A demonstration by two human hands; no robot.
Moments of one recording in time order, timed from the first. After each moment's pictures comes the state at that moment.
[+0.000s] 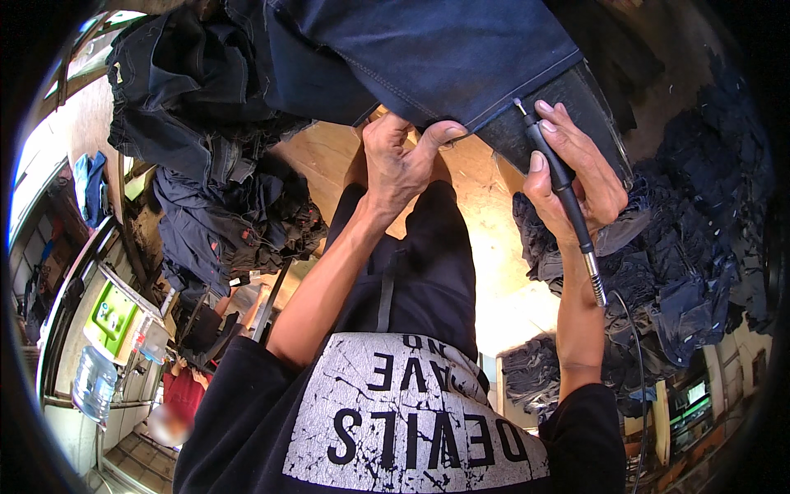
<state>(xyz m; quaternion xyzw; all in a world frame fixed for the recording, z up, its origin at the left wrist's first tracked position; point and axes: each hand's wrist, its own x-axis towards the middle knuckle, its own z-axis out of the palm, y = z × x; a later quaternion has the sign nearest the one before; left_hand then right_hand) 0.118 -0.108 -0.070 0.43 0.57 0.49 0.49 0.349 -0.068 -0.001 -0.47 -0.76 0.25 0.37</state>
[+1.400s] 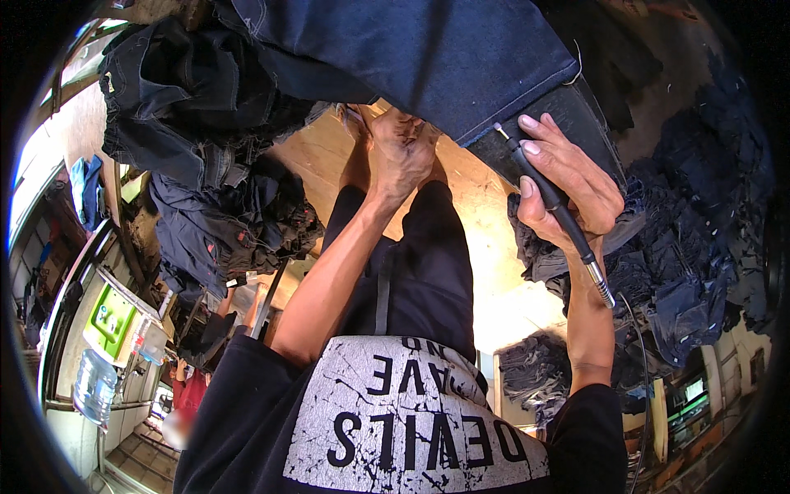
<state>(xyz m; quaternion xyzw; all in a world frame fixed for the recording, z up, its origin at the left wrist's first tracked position) 0.140 -0.102 -0.116 0.42 0.59 0.52 0.46 0.362 -0.057 -0.004 -0.41 -0.78 0.31 0.36</state>
